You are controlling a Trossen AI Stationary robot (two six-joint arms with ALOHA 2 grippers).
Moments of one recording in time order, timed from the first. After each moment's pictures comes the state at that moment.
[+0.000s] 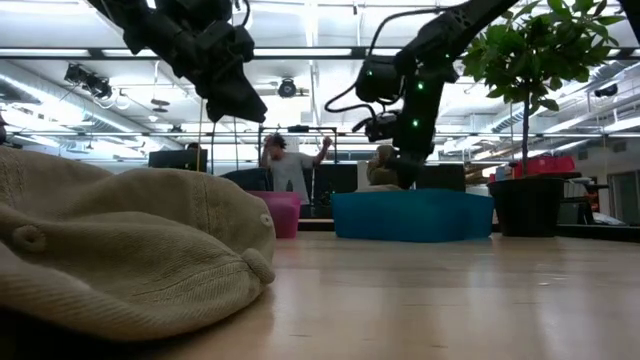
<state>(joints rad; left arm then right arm) 0.33 1.21 0.79 -0.20 0.17 -0.09 -0.39 1.78 1.22 -0.65 0.56 -0.10</state>
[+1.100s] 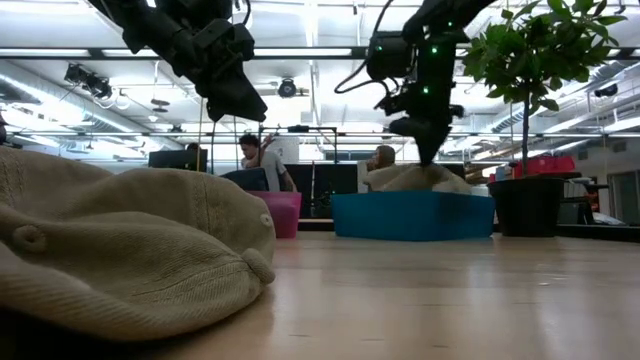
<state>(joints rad) 0.31 1.21 0.79 -0.20 0.17 -0.09 -0.38 1.69 1.32 -1.00 0.48 0.29</state>
